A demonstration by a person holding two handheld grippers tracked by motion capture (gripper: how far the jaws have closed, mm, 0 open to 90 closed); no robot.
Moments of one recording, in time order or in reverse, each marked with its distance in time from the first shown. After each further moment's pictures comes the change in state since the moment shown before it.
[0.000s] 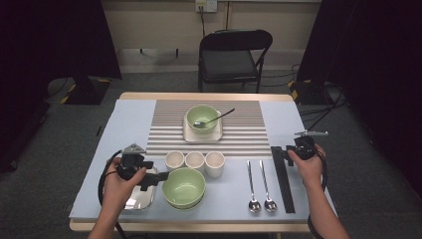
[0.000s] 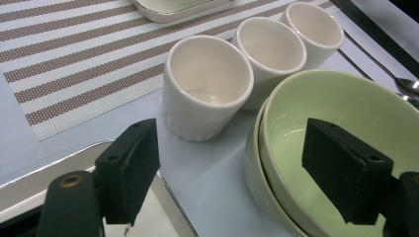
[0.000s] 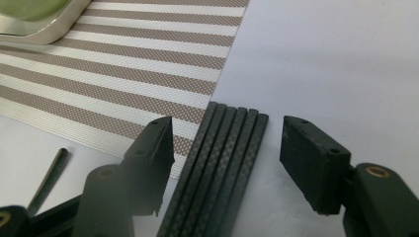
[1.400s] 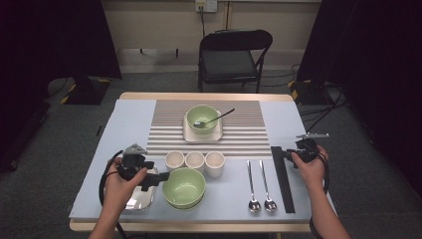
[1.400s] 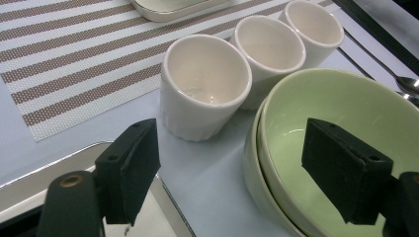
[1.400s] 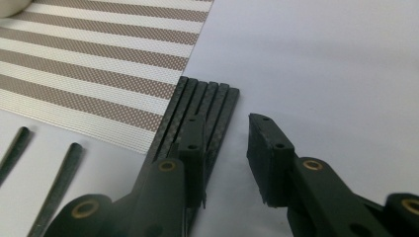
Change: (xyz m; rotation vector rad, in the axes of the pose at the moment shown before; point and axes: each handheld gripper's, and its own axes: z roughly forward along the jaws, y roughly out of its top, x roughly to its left) left arm -0.001 0.000 0.002 0.005 0.000 0.012; right arm -0.006 -0.007 -0.003 0.048 -0.072 -0.023
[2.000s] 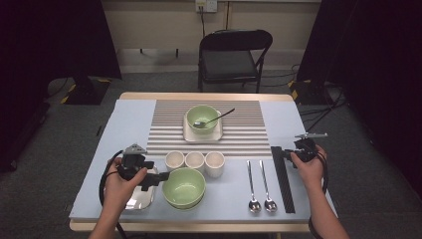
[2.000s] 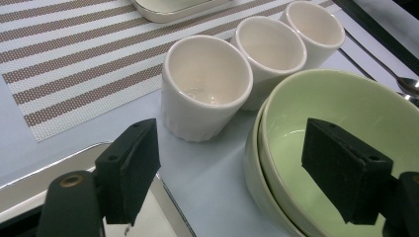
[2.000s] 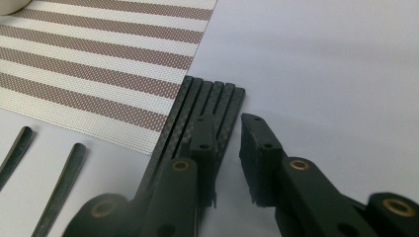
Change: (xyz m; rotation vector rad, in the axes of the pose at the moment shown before) left arm 0.000 0.000 0.000 -0.005 0.004 -0.003; right arm 0.003 0.001 0.002 0.008 0.002 -0.003
